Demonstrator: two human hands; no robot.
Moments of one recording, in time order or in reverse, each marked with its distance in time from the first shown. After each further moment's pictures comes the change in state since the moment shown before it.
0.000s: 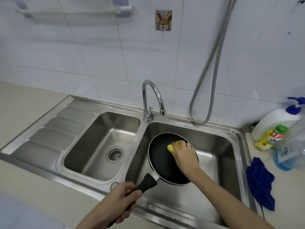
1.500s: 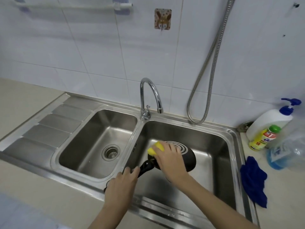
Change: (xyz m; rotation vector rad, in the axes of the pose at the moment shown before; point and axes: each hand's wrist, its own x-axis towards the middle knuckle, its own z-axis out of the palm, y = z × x) left_hand 0.048 -0.018 0.024 1.263 0.528 0.287; right_hand -0.018 -0.055 -0.029 -0.008 0.027 -0.162
